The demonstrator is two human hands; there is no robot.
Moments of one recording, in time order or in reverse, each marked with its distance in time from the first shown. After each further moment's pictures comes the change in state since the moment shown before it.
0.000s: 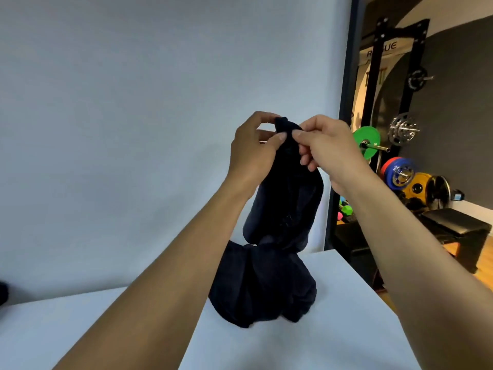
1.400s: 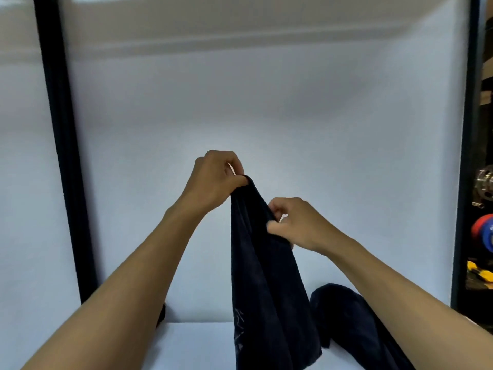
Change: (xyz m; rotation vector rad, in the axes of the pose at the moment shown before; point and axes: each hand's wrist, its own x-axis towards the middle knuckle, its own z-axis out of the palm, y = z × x) left_hand -0.049 0.096 -0.348 0.712 0.142 0.061; right_hand -0.093 -0.115 0.247 -0.281 -0.556 -0.269
